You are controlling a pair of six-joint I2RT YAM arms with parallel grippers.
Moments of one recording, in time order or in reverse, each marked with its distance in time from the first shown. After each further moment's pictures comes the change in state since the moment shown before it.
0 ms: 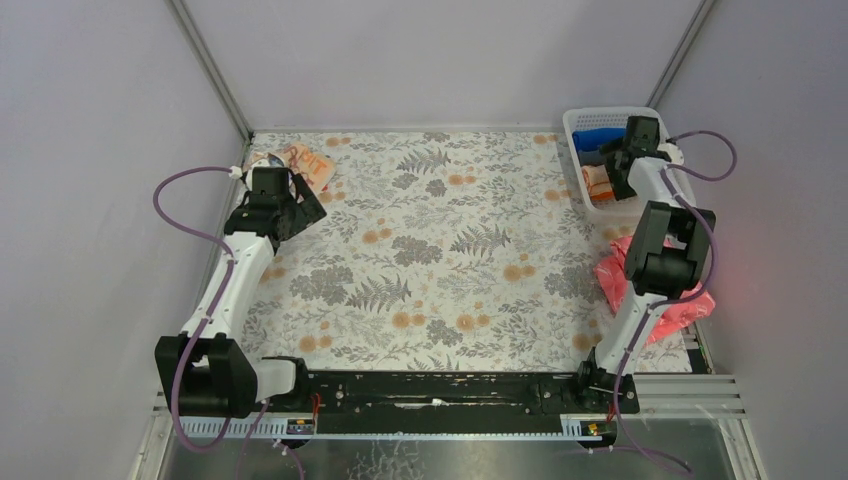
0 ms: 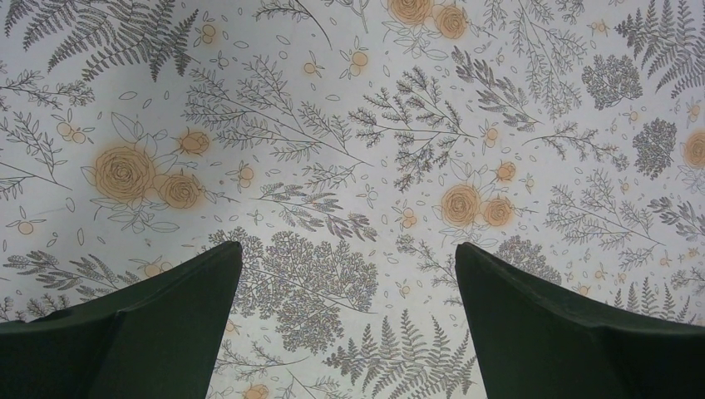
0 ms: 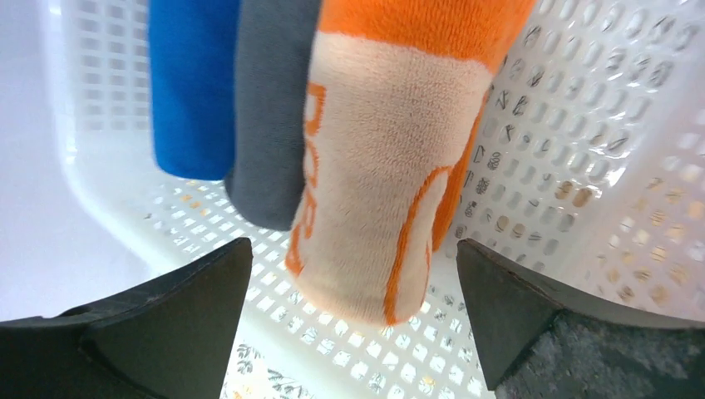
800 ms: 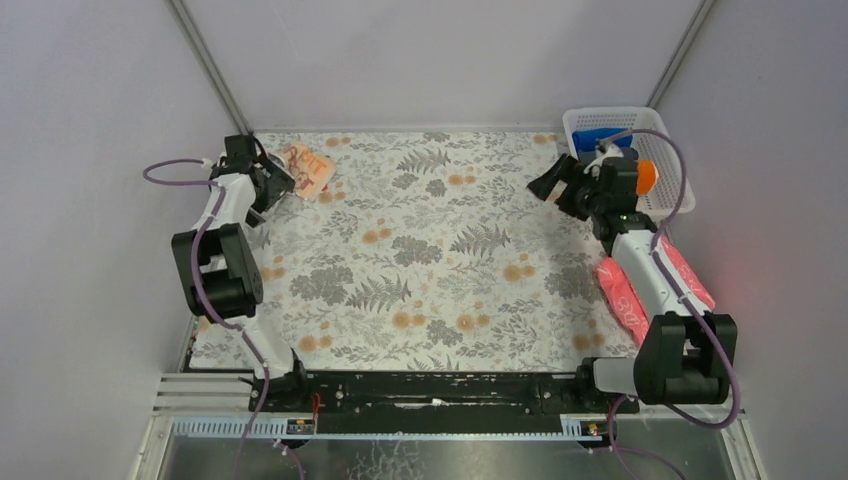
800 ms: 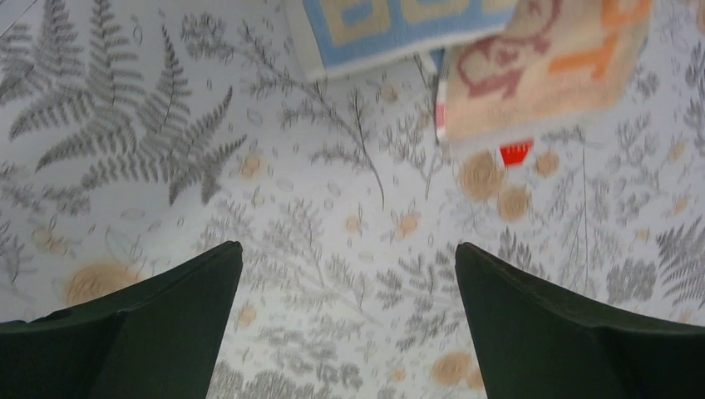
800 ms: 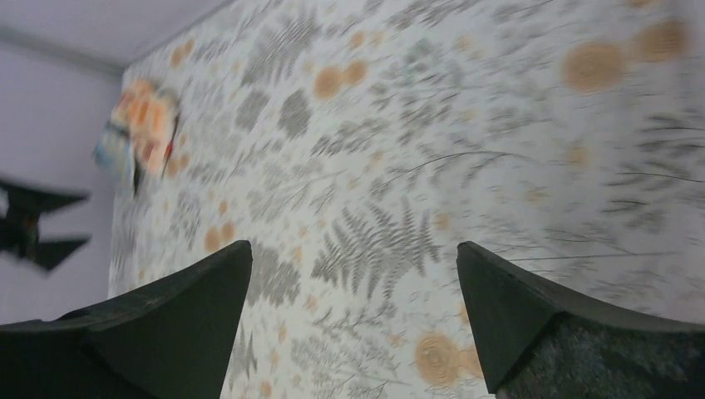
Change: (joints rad) left arm 0.255 0.493 0.314 0.027 0.096 -0.101; right arm 0.166 -0.705 -0.624 0.274 -0.522 -0.497
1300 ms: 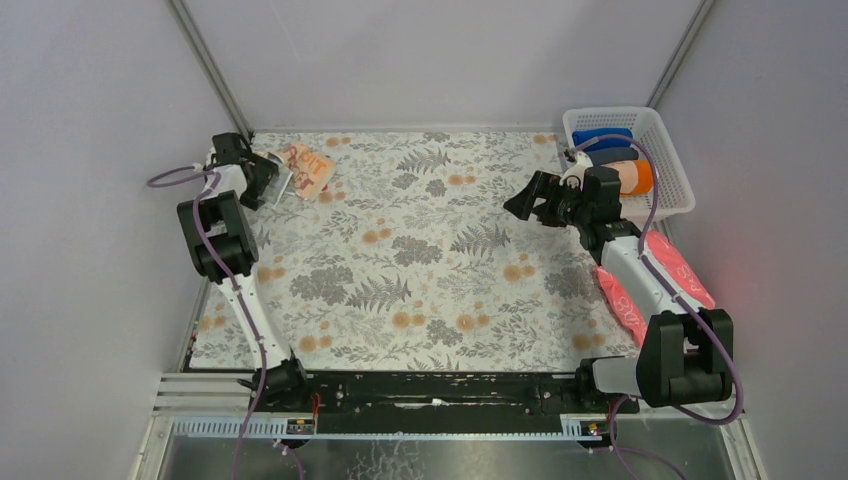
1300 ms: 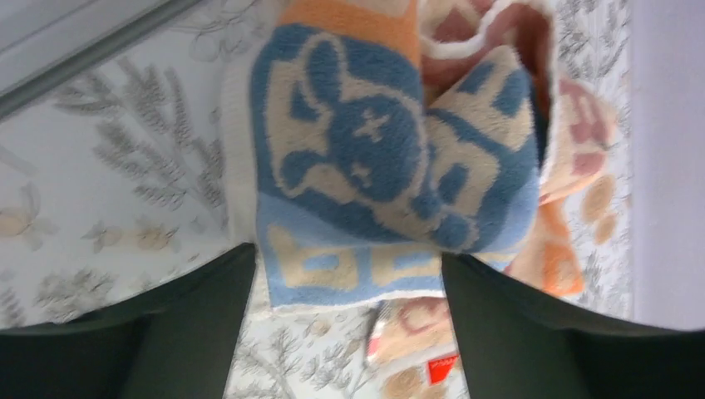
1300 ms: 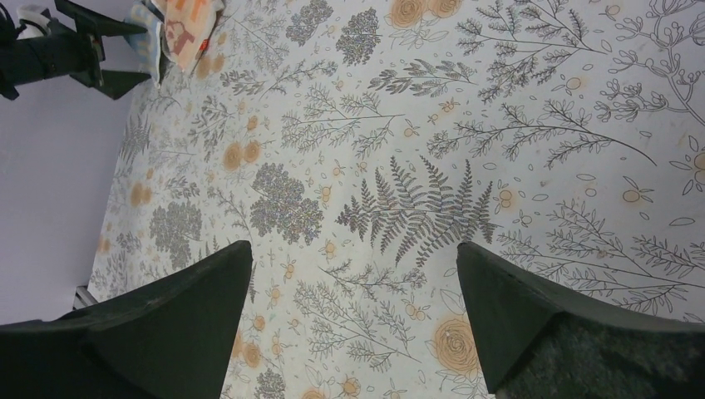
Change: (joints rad) left arm 0.132 0.460 0.303 0.206 0.105 -0.181; right arm 0.137 0.000 -0.095 0.095 -0.199 -0.127
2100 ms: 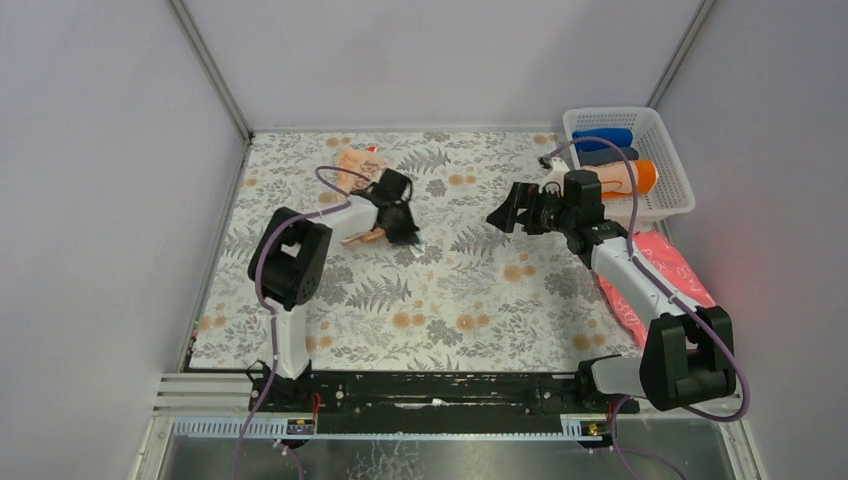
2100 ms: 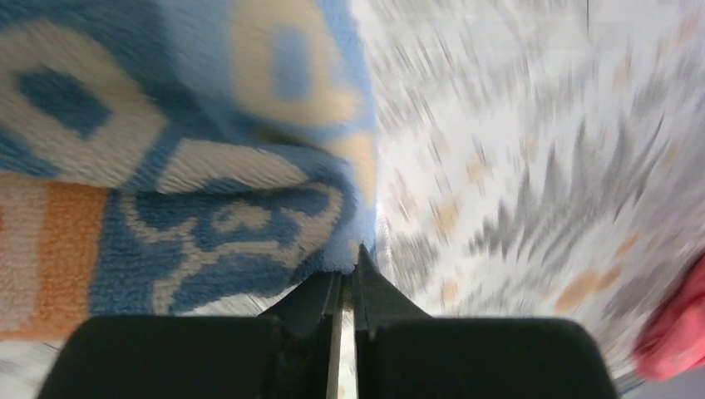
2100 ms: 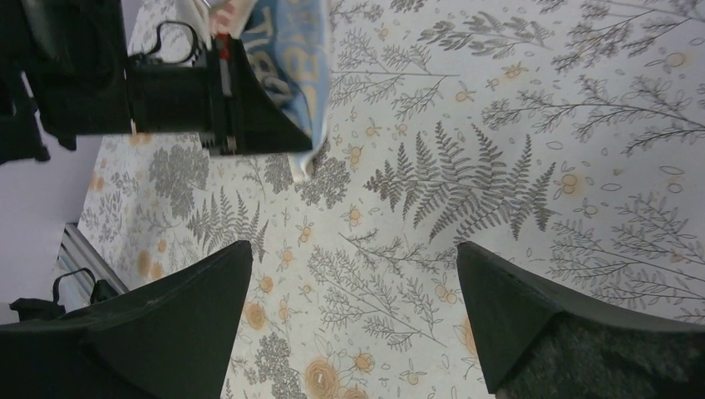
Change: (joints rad) left arm -0.727 -0.186 -0.352 0.053 0.149 0.032; right arm 0.100 0.000 0.001 -0.034 -0.011 -0.060
